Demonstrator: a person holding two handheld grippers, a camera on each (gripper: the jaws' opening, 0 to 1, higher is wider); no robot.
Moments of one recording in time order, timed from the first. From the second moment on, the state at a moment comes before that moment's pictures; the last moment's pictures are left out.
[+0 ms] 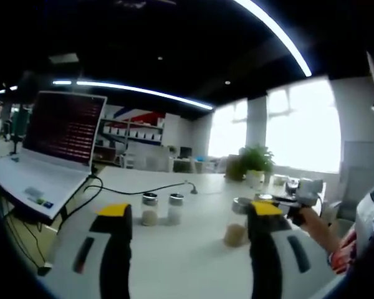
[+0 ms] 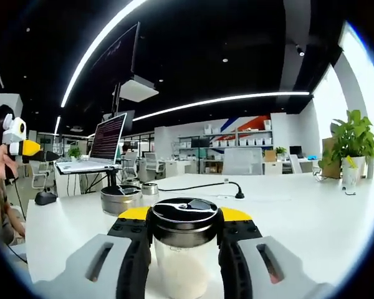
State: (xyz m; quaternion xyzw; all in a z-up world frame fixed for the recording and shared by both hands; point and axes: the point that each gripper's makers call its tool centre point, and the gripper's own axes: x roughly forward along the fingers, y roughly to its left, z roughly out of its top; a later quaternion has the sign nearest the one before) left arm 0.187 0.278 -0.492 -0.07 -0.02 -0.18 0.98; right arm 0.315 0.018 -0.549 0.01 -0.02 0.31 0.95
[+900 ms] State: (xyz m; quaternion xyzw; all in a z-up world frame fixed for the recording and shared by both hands) left arm 0.188 0.276 -0.492 -0.07 -0.01 -0.18 0.98; right arm 0.309 0.021 -0.551 0.00 -0.03 0.38 0.92
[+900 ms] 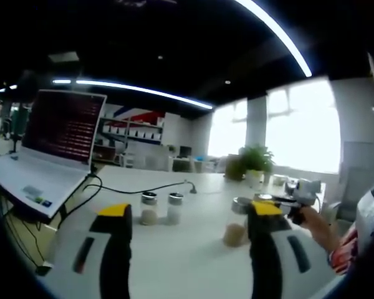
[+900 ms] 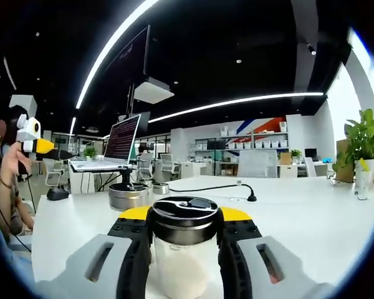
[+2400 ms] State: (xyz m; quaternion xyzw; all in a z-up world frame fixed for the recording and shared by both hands) left arm 0.184 0.281 -0.487 -0.07 -0.02 -0.17 0.98; right arm 0.305 0.028 -0.558 -0.02 0.03 0.57 0.82
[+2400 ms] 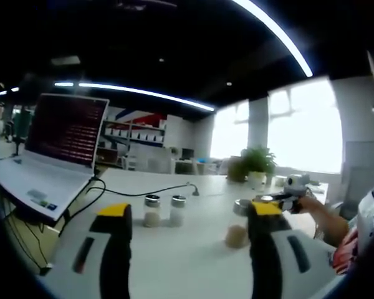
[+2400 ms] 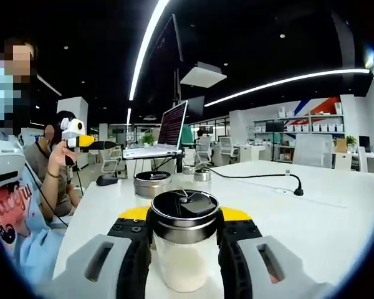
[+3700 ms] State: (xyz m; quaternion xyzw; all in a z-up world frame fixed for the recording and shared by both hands) left arm 0.183 0.281 -0.487 -0.07 -0.02 -0.17 0.98; right arm 0.303 0.028 -0.562 -0.02 0.05 0.62 0.78
